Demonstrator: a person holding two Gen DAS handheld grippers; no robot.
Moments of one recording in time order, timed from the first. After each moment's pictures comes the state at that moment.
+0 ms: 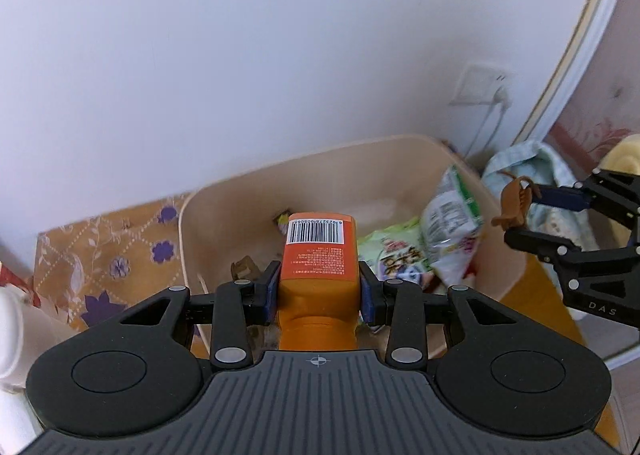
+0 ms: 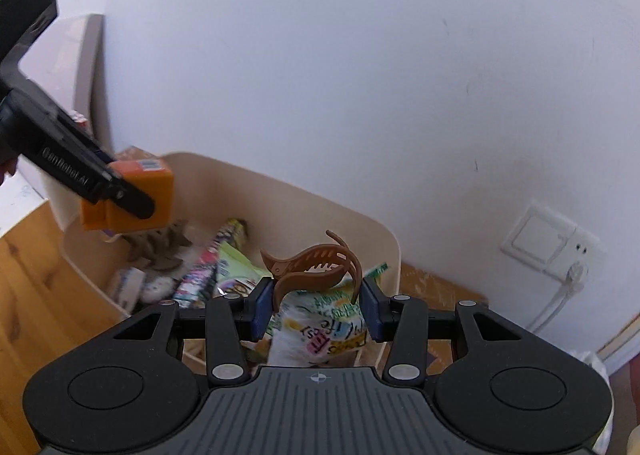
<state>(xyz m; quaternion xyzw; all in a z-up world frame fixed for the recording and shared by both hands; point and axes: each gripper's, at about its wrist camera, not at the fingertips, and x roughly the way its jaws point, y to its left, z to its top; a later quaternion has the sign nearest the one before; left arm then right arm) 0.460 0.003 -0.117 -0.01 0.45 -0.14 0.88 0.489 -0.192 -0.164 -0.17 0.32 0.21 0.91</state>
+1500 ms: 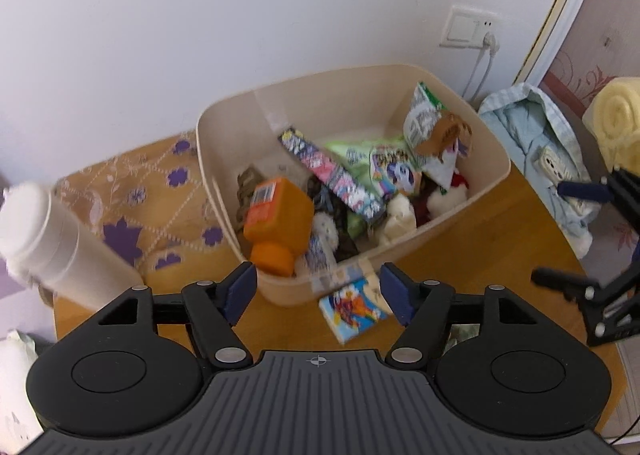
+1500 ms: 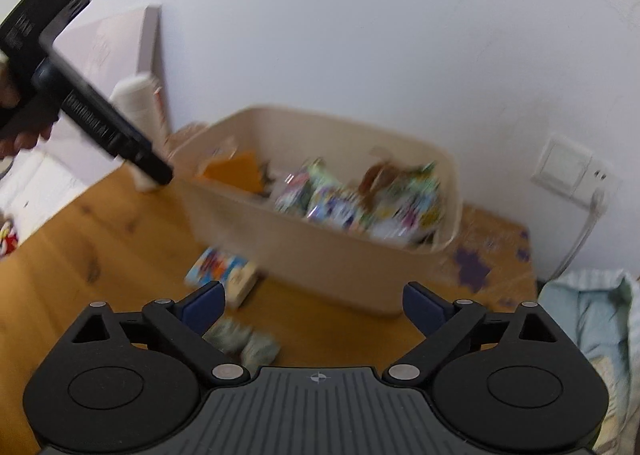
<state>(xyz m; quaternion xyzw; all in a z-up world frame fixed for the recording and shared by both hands) 0.377 0.019 -0.125 0.02 0.48 -0.15 0.86 0.356 -0.205 -0.192 -0.14 0.34 0.27 0.89</state>
